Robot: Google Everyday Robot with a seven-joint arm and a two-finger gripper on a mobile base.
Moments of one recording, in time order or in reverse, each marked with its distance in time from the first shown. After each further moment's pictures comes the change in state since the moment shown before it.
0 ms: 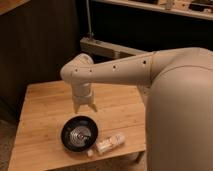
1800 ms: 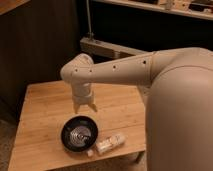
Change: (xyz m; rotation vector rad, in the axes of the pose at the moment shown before) arm 0.000 0.000 0.000 0.000 0.000 0.000
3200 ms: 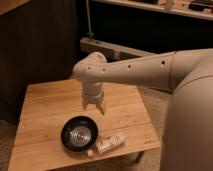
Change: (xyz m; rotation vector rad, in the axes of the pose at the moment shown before) arm 0.007 -0.043 -0.014 -0.018 -0.009 0.398
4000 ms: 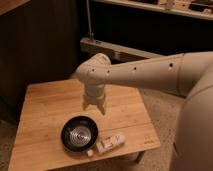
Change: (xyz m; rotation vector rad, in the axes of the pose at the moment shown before) arm 0.003 -0.006 -0.005 -0.096 -0.037 -0.168
